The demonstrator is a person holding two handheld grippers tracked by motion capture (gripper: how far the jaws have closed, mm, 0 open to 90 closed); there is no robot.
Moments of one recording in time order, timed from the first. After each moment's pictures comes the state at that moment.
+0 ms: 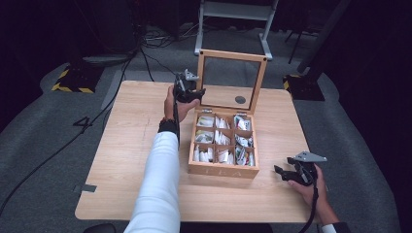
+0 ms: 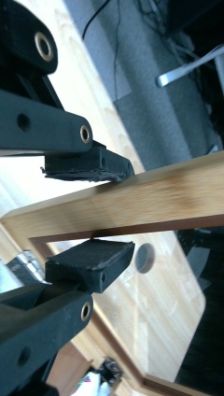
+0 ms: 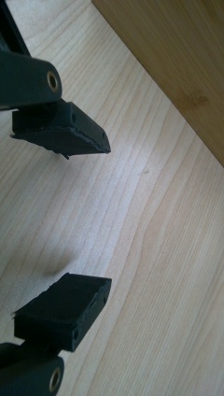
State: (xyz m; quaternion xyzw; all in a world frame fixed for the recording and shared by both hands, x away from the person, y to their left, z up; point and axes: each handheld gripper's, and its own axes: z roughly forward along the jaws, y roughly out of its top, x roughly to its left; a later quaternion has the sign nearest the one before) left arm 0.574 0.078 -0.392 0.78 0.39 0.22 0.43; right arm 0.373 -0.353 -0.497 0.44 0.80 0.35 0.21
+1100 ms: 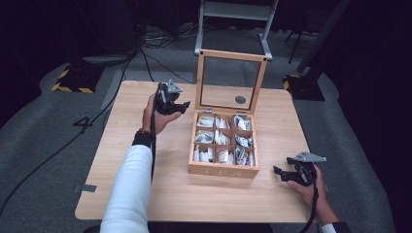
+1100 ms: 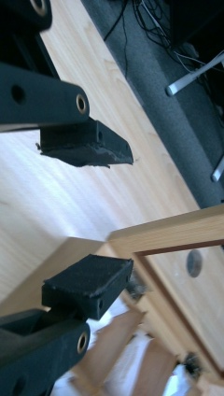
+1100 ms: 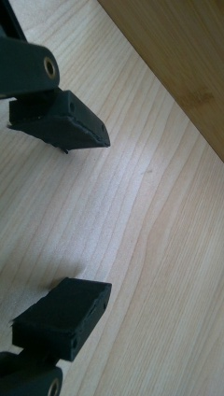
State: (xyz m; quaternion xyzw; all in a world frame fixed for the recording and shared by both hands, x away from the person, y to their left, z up) left arm 0.519 0.136 -0.393 0.82 0.36 0.23 0.38; right arm 0.376 -0.356 -0.503 0.44 0.80 0.35 0.20
